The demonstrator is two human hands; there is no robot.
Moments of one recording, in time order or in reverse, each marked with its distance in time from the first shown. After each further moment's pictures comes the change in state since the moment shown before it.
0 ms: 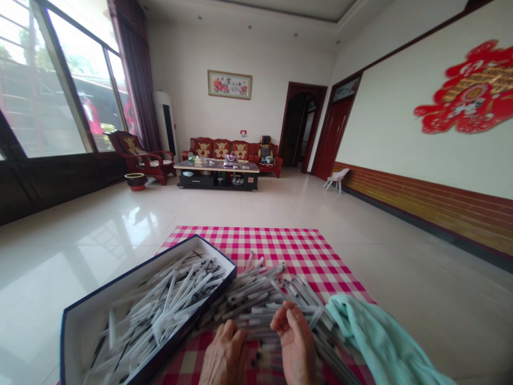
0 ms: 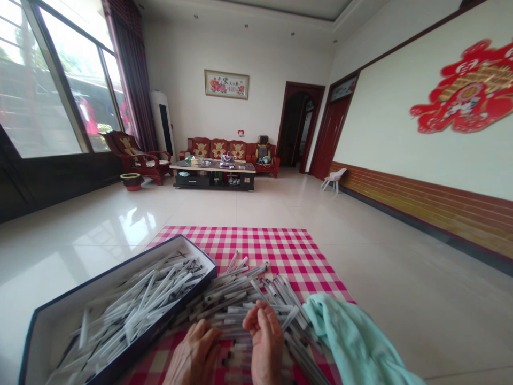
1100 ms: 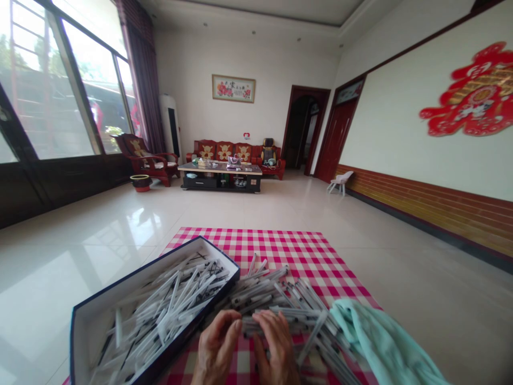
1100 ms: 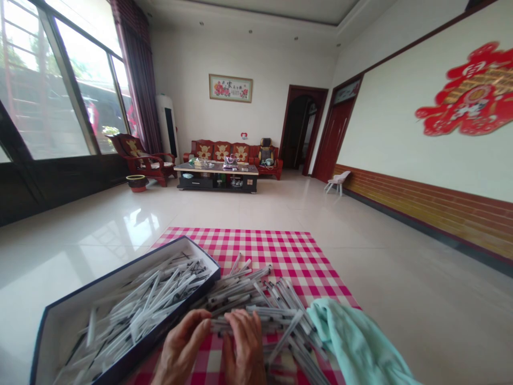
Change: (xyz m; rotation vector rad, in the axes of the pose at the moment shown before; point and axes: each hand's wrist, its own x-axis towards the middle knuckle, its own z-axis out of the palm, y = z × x) left_hand 0.009 -0.012 -0.020 -0.946 0.276 -0.194; right_hand -0.010 0.022 -0.003 -0.914 -0.428 -0.546
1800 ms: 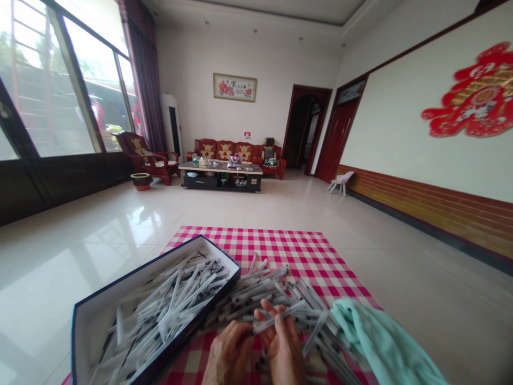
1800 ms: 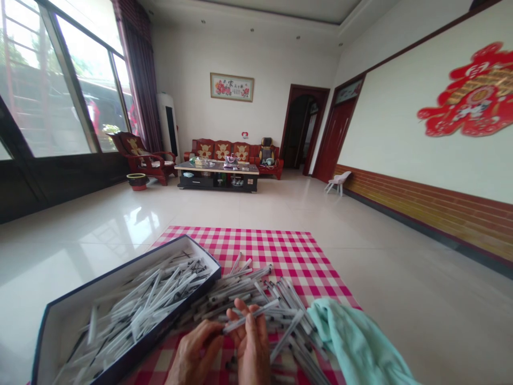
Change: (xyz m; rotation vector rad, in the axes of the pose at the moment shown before) left_hand -0.008 -0.009 0.014 0.314 -0.138 0.262; right_hand 0.005 -0.007 0.010 1.097 0.314 0.660
